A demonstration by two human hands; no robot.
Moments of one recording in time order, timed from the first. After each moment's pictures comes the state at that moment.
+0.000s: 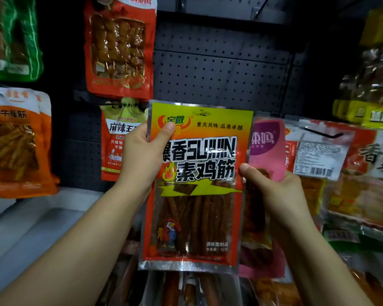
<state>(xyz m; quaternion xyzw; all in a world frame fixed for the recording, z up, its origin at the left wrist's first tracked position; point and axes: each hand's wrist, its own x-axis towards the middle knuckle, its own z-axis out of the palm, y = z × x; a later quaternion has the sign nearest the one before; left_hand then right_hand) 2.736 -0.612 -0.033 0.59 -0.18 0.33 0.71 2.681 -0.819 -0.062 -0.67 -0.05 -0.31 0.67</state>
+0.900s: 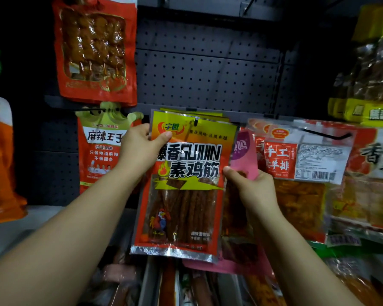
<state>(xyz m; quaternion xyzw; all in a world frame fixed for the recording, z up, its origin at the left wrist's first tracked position) 2.816 -0.610 -0.020 0.74 -0.15 0.31 0.57 2.758 -0.817 -0.073 -0.68 0.01 -0.30 0.67</state>
